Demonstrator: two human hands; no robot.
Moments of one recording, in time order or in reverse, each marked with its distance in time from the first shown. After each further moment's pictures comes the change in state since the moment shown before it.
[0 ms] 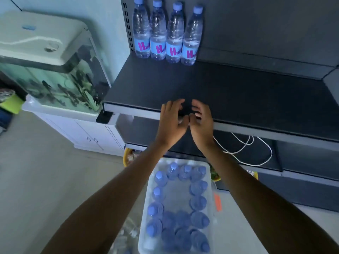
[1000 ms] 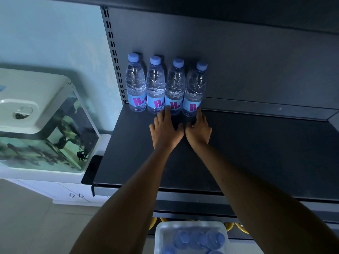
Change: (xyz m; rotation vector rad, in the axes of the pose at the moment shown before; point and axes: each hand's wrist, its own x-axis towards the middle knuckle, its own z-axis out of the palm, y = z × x) left_hand 0.220 -0.082 0.015 0.288 -0.159 -0.247; right_hand 0.231 0.024 0.085 -0.536 0.111 0.184
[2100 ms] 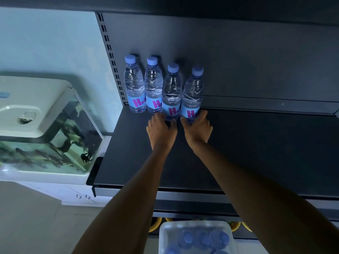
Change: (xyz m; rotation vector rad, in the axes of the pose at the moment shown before) left_hand -0.002 -0.006 0.000 -0.274 0.212 -0.103; right_hand -0.003 -0.005 0.005 0.059 0.179 0.052
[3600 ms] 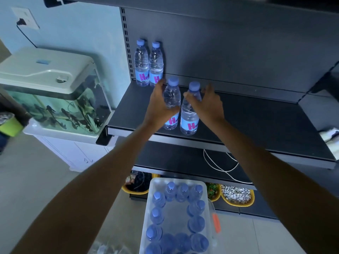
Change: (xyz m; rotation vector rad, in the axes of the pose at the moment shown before) left_hand -0.132 0.073 -0.103 -0.279 -0.175 0.276; right_hand -0.091 -0.034 -0.216 0.027 -0.253 -0.266
